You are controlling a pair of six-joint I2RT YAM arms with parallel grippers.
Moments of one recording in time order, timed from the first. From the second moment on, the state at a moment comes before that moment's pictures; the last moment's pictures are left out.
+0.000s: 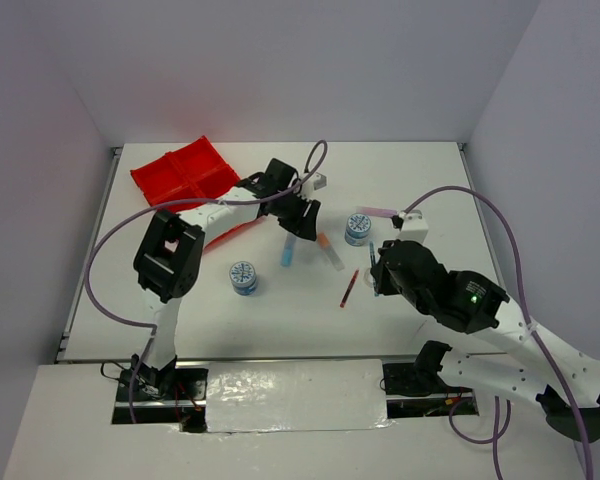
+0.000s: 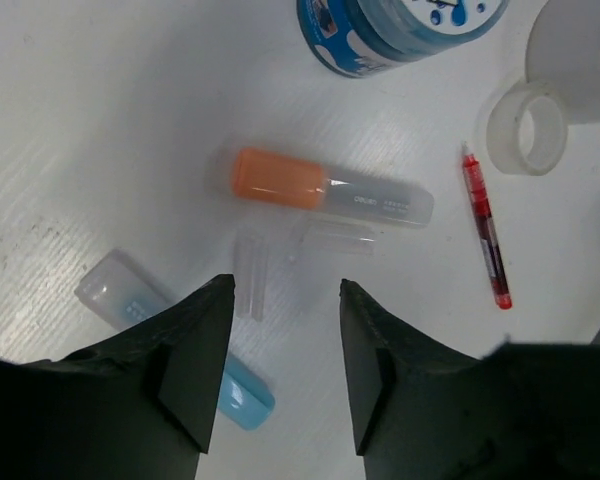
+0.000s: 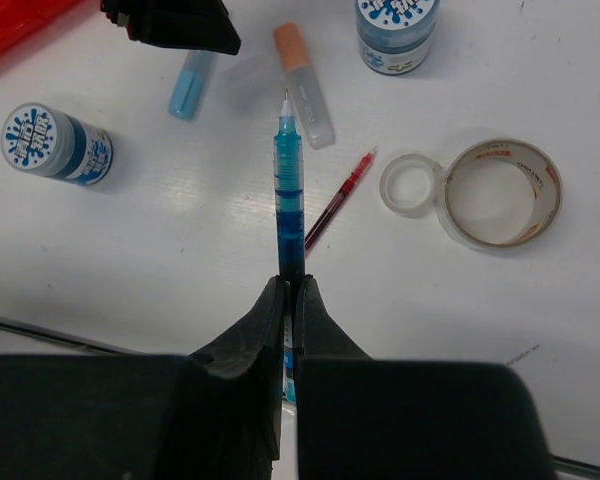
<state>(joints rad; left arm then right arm) -0.54 2.06 1.60 -0.45 0.49 -0.01 0.92 0.78 0.98 -0.92 0.50 0.65</state>
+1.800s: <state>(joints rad) -0.61 2.20 1.68 -0.48 0.26 0.10 0.92 0.75 0.94 -0.91 0.47 0.63</state>
